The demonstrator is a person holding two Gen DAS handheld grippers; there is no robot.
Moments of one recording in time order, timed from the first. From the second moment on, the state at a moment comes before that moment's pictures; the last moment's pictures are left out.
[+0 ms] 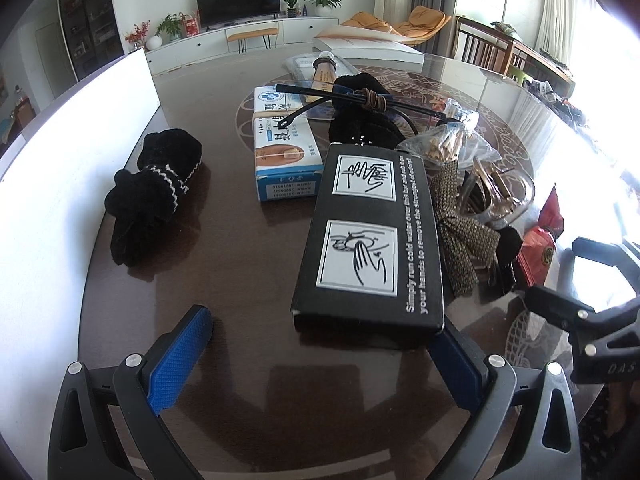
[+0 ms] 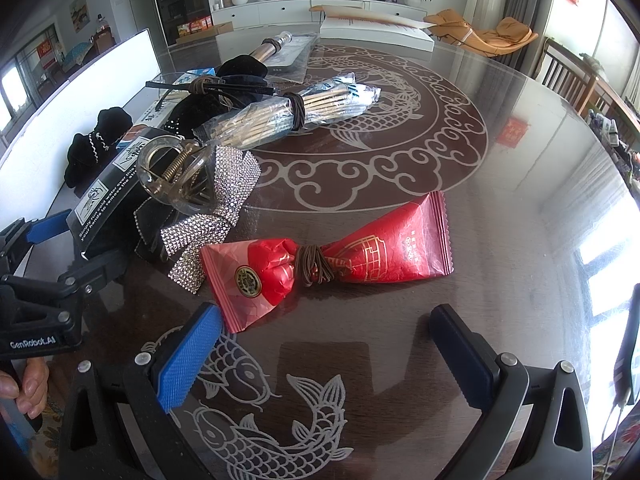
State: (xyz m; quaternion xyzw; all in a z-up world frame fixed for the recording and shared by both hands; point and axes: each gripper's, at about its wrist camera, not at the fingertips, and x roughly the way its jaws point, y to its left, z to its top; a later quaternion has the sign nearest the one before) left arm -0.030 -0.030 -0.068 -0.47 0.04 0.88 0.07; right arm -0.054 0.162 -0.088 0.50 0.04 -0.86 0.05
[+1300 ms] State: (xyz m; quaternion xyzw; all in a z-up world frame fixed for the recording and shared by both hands) left arm 0.014 -0.040 -0.056 -0.48 0.02 0.87 0.10; right arm -0.105 0.167 -0.073 0.51 -0.05 -0.86 0.07
